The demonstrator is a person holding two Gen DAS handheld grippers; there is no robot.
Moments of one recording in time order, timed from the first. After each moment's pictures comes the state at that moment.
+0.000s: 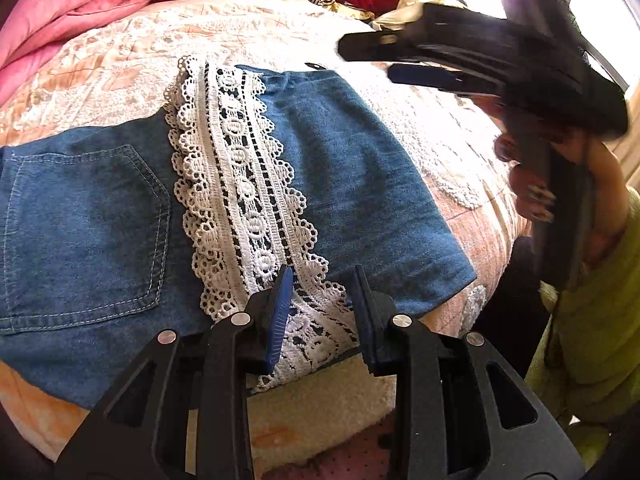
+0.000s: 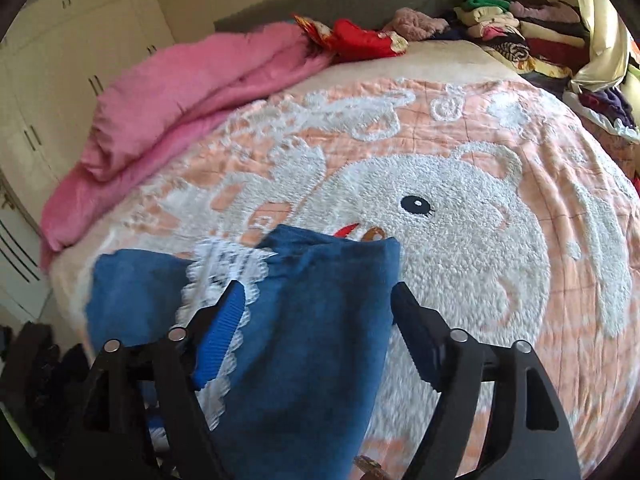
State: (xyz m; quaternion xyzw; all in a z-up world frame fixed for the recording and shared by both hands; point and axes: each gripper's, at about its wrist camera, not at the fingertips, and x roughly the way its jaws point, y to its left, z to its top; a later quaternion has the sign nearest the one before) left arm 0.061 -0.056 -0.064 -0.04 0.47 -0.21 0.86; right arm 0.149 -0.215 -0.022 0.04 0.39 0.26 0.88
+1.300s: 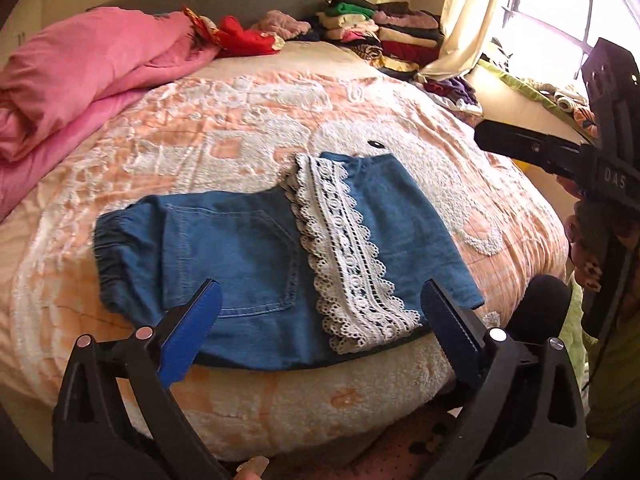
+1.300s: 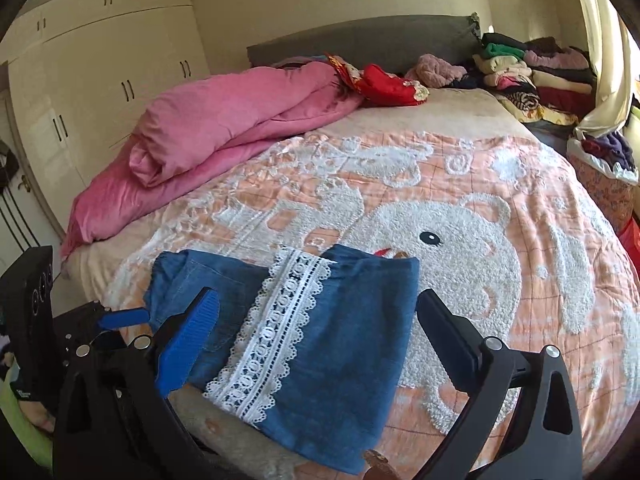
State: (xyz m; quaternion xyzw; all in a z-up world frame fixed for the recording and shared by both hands) left arm 0.014 -0.004 0.011 -0.03 0.39 -0.10 0.91; right arm 0.069 -0.211 0.041 0.01 0.33 0.29 0.90
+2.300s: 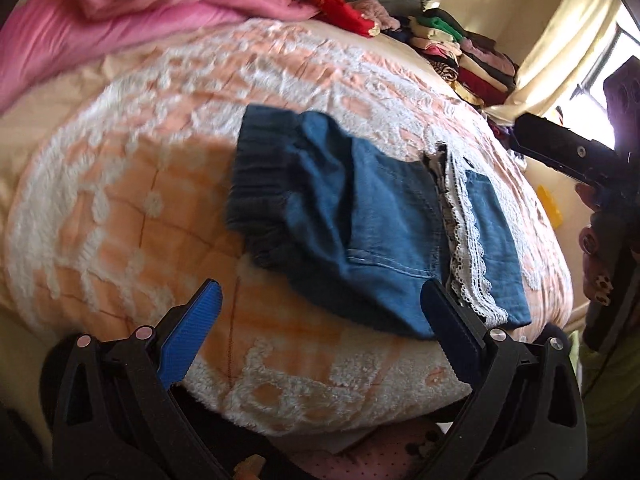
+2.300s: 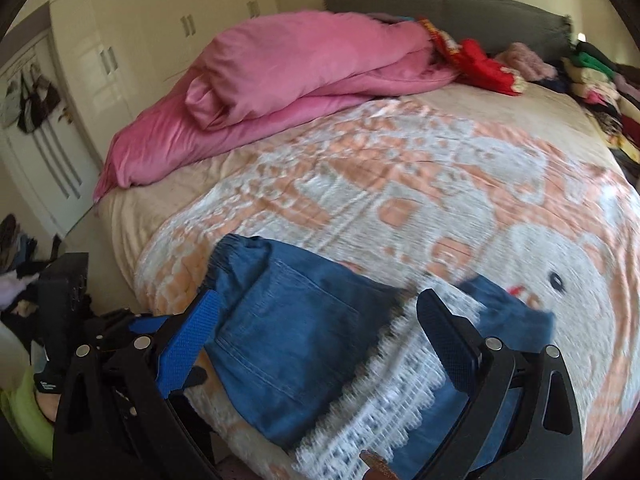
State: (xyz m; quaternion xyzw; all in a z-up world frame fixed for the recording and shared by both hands) left arm 0.007 0.120 -0.042 -0.19 0.43 -0.03 0.88; right arm 0.100 -0.057 0.031 -0.08 0.38 0.40 0.83
